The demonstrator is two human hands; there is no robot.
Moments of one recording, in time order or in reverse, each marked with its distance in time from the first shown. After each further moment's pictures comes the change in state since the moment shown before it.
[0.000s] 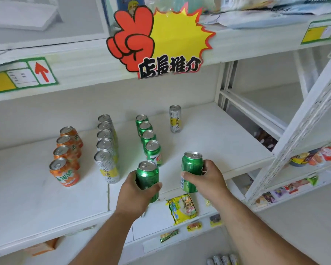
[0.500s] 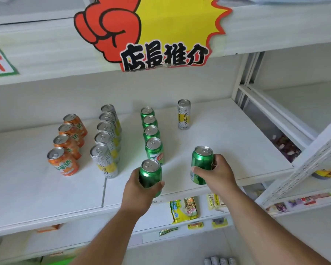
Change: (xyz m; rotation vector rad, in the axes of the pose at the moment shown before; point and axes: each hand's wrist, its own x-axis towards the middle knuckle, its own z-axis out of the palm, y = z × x) left_hand 0.031 -0.015 0.045 -0.057 0.100 -0.088; right_hand 0.084 0.023 -0.018 -0.094 -0.029 -0.036
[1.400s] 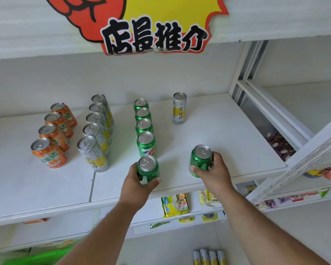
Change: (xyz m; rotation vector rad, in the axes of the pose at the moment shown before) left_hand 0.023 -0.031 0.031 -0.058 -0.055 -0.010; right_hand 0.023 0.038 -0.005 -0.018 0.000 -0.032
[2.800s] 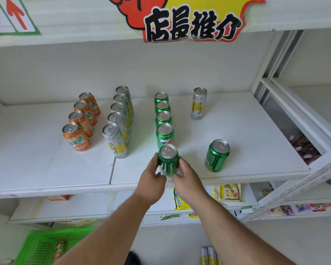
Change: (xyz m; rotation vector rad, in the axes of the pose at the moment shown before) left_hand -0.032 0.012 -0.009 -0.061 -0.086 0.014; right_hand -0.083 -0.051 0.092 0.013 -0.422 0.028
